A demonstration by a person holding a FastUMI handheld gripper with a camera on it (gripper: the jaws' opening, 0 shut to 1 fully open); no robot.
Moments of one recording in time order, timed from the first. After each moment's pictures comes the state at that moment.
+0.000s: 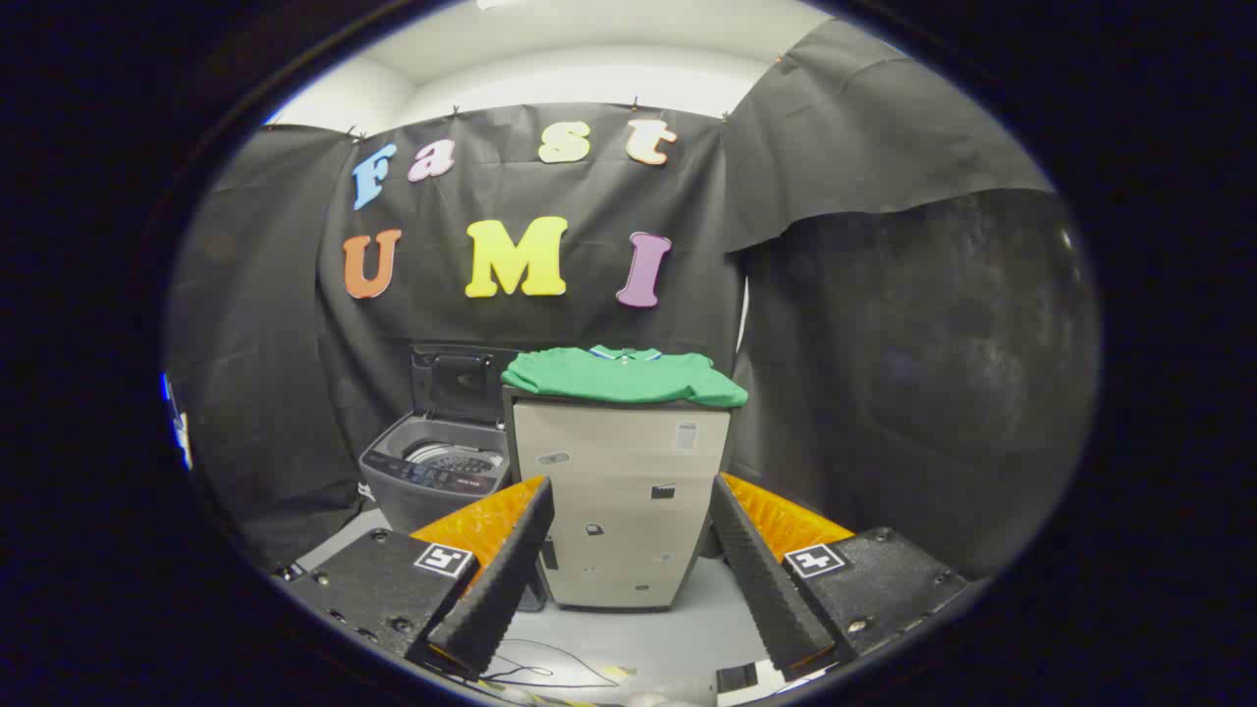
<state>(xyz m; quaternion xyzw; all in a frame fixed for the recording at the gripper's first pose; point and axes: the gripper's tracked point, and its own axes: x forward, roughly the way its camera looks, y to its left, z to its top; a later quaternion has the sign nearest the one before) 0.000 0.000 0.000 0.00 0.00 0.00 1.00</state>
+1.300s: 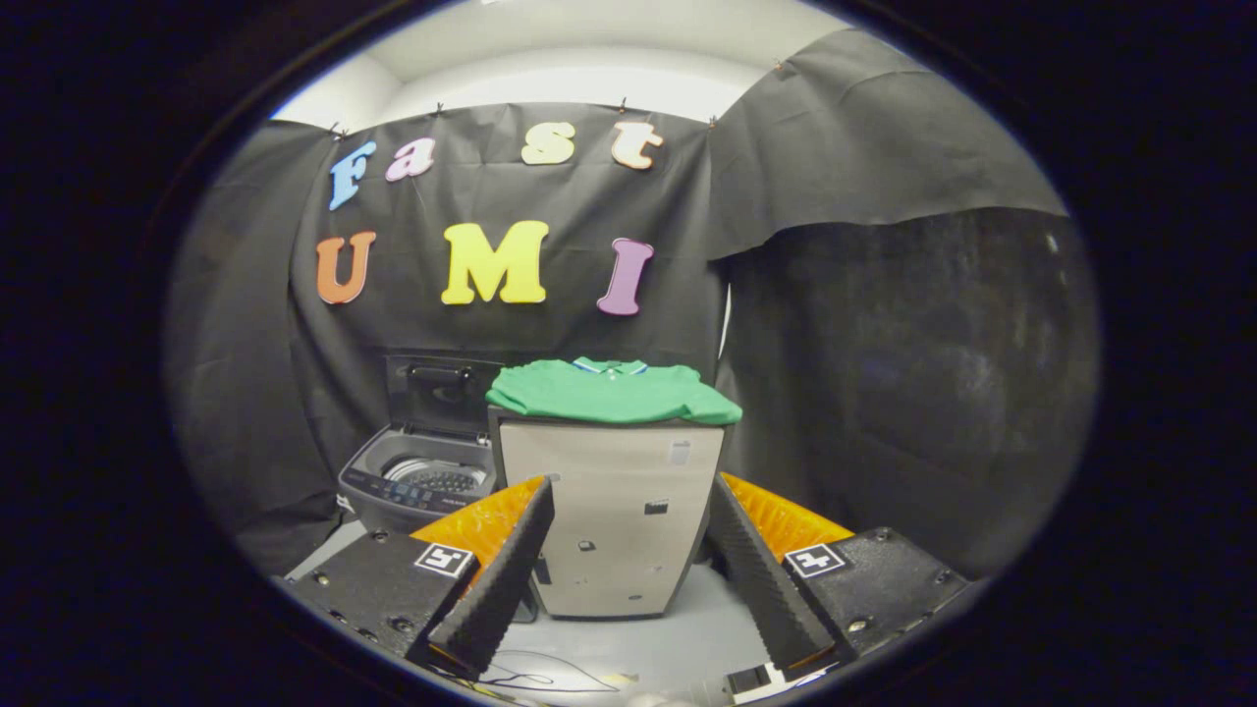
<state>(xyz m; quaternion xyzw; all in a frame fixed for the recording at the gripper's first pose) 0.020 0.023 0.041 0.00 -0.01 -0.05 1.00</state>
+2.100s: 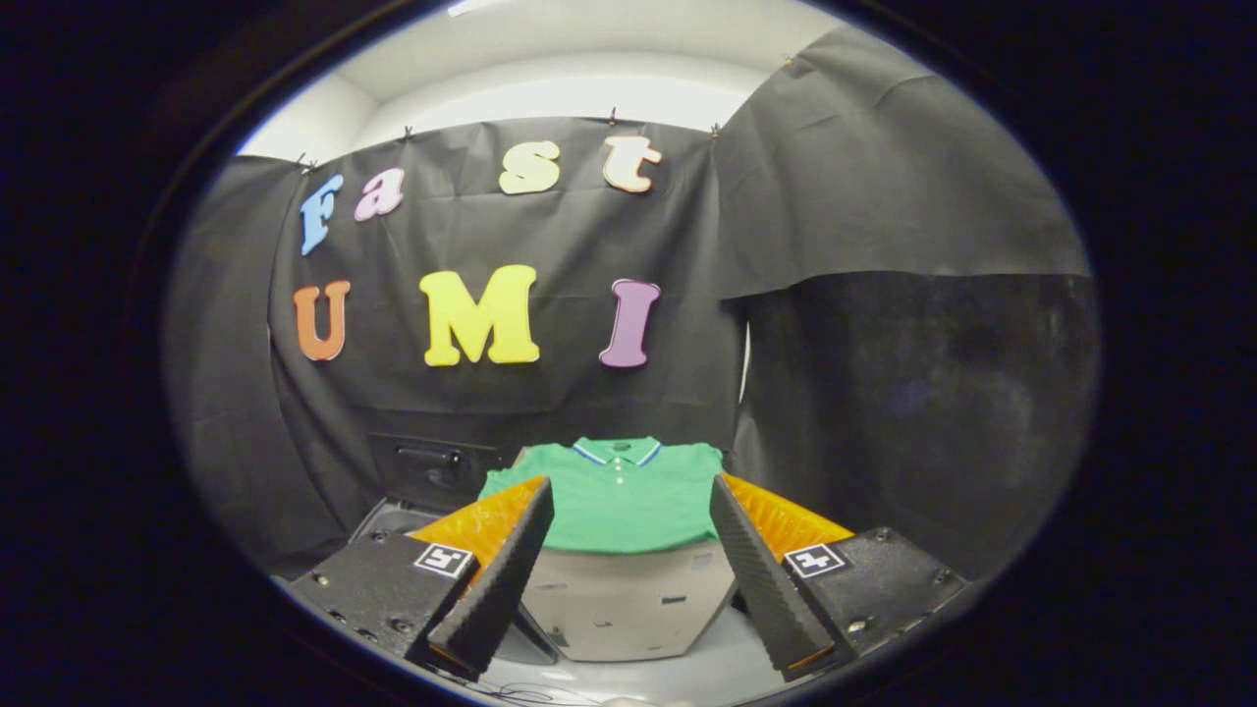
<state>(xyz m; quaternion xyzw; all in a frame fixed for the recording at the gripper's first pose) 0.163 0.020 0.208 0.03 -0.04 -0.02 1.00</state>
